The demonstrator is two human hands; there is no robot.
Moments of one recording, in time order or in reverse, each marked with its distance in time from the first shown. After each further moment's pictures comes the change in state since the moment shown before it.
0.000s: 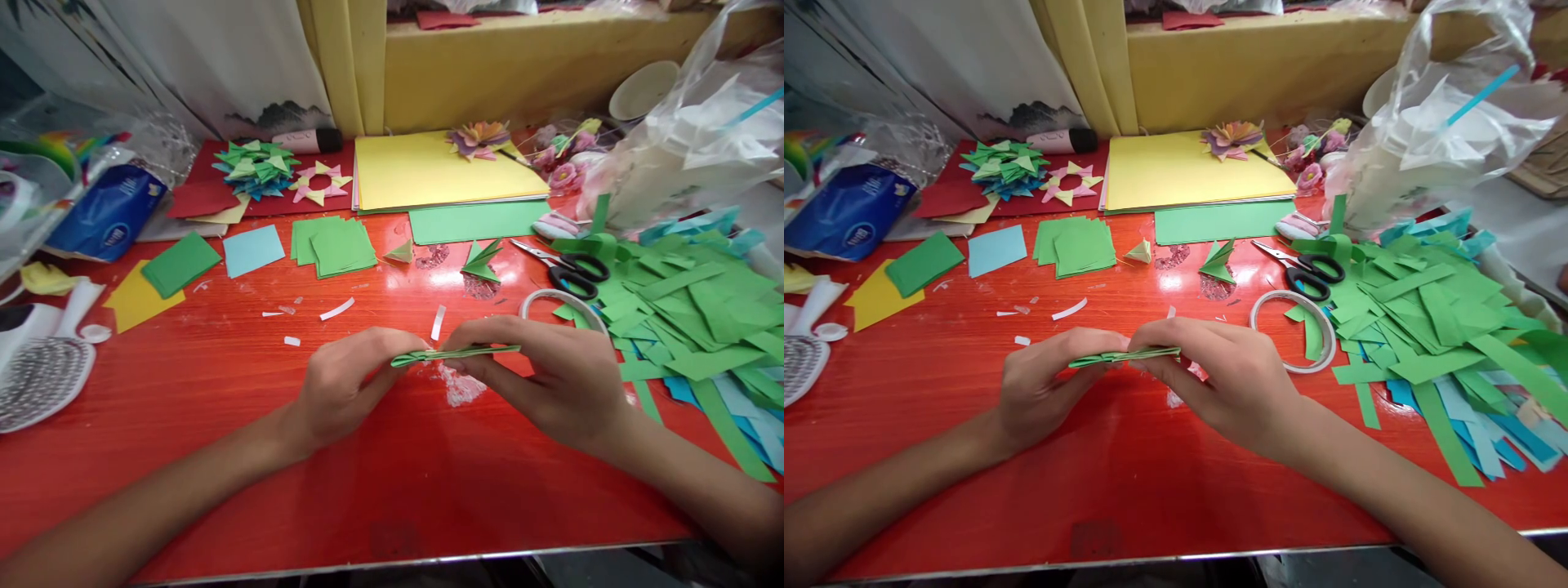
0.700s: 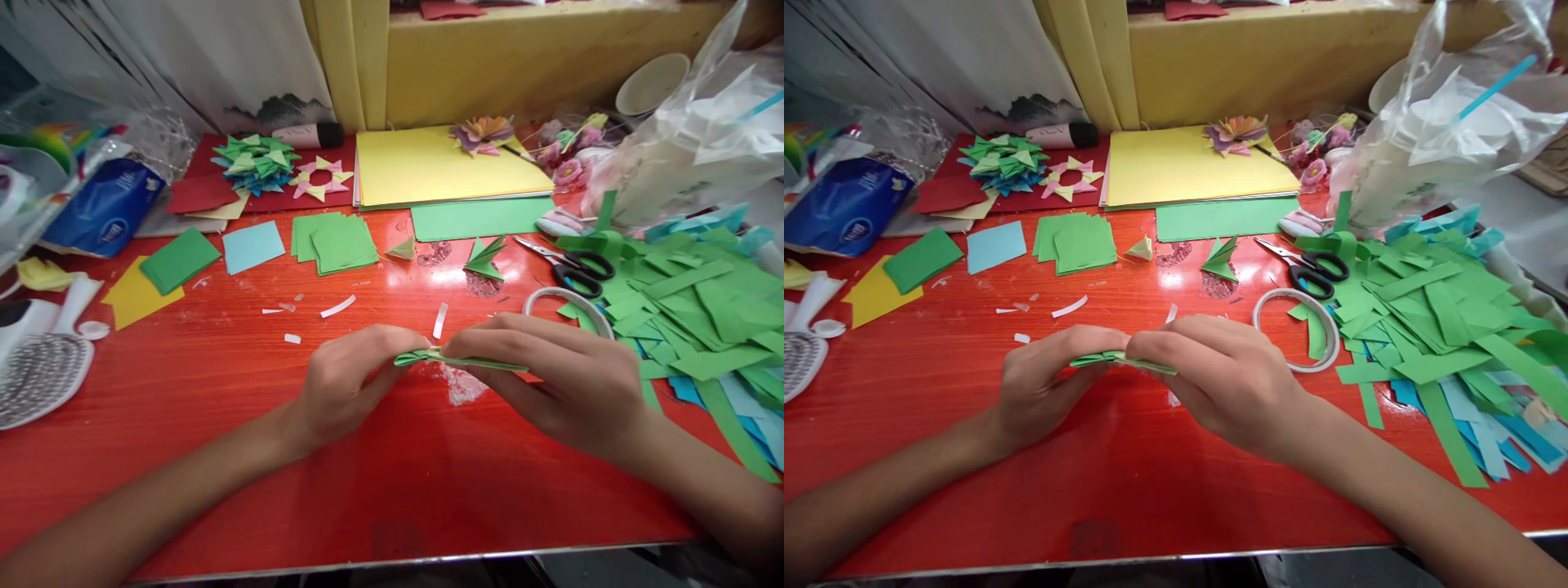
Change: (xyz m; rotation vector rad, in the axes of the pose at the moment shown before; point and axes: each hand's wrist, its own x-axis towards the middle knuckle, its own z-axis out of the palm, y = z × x) left_hand 0.001 0.001 0.000 -0.021 -0.008 0.023; right_hand -0.002 0.002 -0.003 -0.146 -0.033 -0.172
